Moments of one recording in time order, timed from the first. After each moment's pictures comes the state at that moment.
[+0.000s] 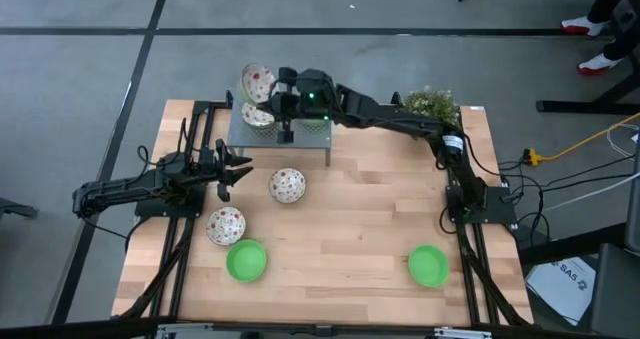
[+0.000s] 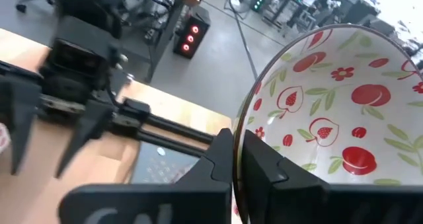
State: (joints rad) left arm 0.22 0.01 0.01 0.08 -0.03 -0.15; right arm -0.24 2.09 2.20 -0.28 -0.03 -0.56
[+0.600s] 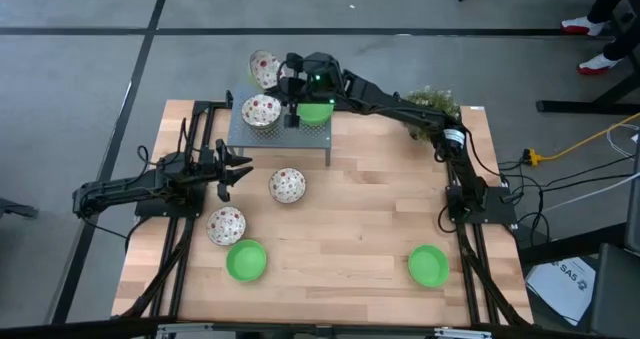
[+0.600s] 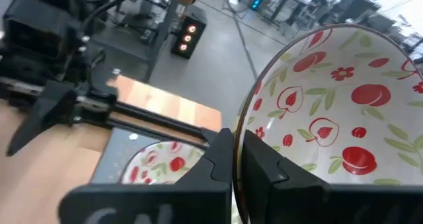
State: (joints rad) left arm 0.22 0.01 0.01 0.08 -0.03 -0.15; right arm -0.34 2.09 2.19 -0.27 -0.13 -0.56
